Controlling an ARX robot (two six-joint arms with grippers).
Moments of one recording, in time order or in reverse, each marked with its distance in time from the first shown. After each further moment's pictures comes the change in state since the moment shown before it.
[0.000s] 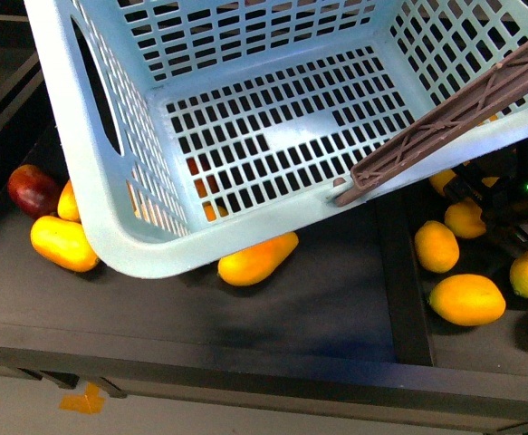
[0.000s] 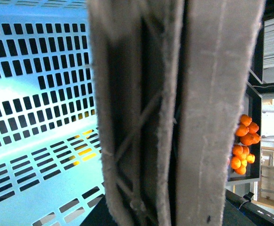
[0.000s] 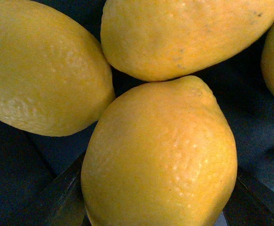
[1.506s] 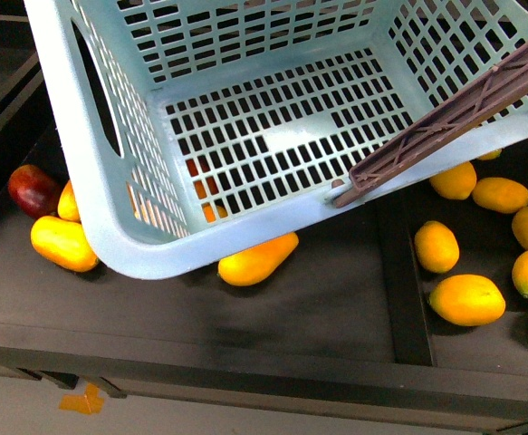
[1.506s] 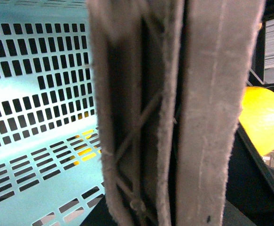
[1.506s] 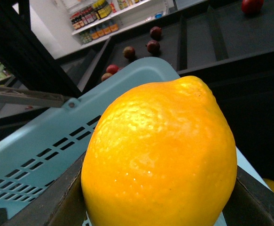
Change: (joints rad) left arm 0.000 0.003 0.000 0.000 -0.002 0.000; right arm 0.306 -1.133 -0.600 0.261 -0.008 -0.377
